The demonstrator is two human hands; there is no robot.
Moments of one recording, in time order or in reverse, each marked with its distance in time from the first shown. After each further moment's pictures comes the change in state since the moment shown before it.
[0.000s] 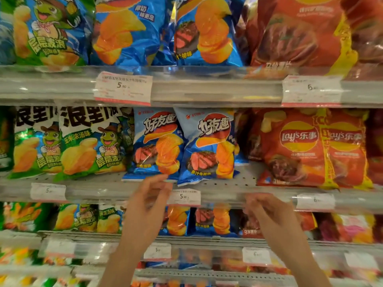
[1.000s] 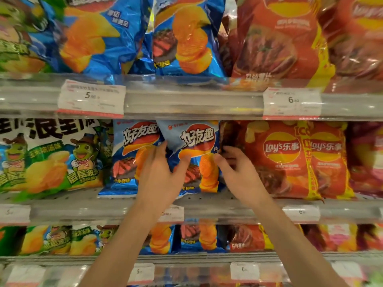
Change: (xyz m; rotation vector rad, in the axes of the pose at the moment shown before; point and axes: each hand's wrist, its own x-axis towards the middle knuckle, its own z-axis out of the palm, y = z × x) left_hand 0.089 0.035 0.069 0.426 0.007 0.180; right_hand 0.108 -0.053 0.019 -0.038 -0.036 -0.168
